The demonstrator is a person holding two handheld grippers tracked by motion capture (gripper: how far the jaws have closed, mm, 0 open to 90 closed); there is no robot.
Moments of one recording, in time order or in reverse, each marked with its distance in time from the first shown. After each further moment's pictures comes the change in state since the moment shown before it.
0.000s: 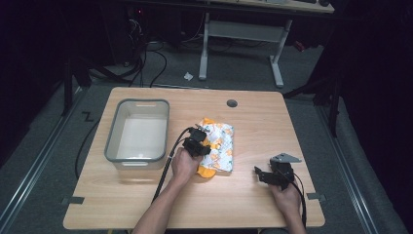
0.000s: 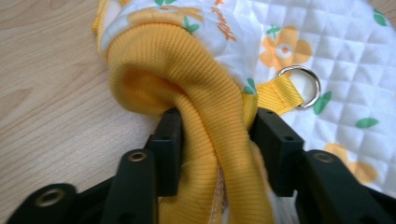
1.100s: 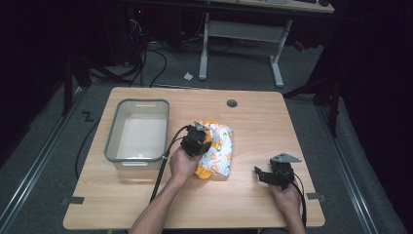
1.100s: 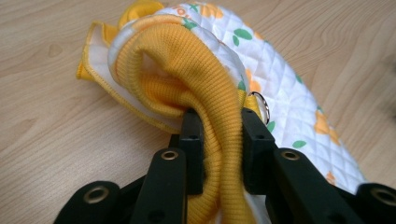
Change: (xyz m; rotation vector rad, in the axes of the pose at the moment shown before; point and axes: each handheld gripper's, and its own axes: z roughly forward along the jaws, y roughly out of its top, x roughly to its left) left arm -0.004 0.004 -0.043 -0.111 -0.112 0.024; right arm 0.000 0.000 0.000 0.001 0.001 -0.001
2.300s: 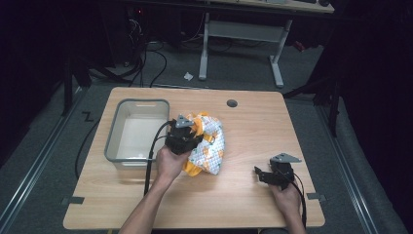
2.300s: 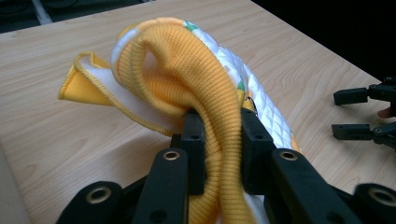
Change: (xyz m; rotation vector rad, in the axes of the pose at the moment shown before) left arm 0.011 0.004 -0.074 -0.161 -0.039 -0.004; right arm 0.000 0.000 0.000 0.000 0.000 0.002
